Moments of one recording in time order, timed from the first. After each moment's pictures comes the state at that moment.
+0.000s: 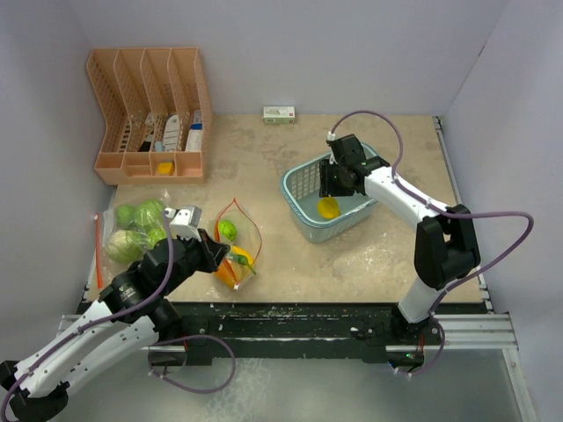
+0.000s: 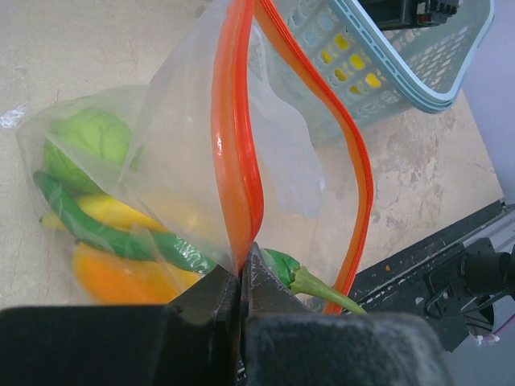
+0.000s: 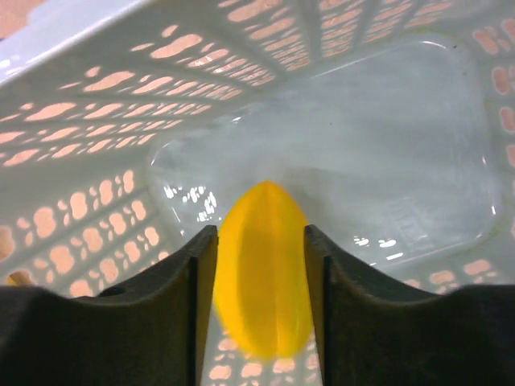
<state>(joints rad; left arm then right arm) -0.82 0.43 0.55 -0.51 -0.24 -0.64 0.42 1.71 1.31 -0.56 0.03 0.32</state>
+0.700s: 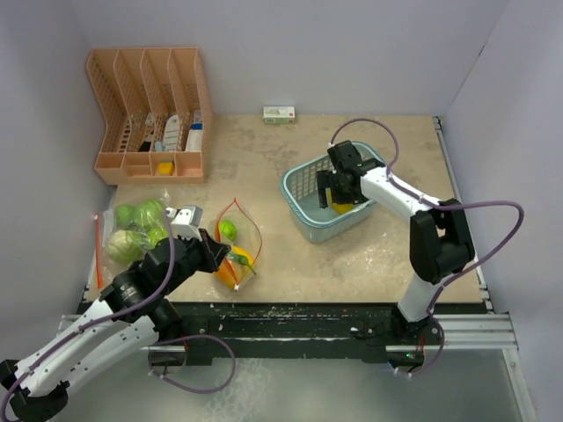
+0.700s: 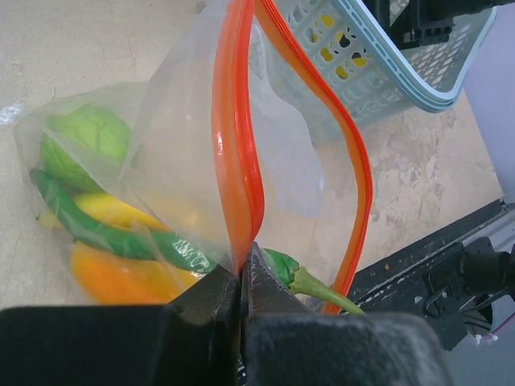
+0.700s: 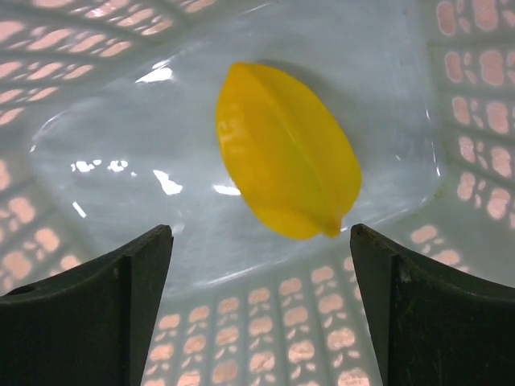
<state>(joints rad) -0.82 0.44 0.55 -0.51 -0.23 -0.65 0.42 1.73 1.30 -0.66 0.15 0.26</state>
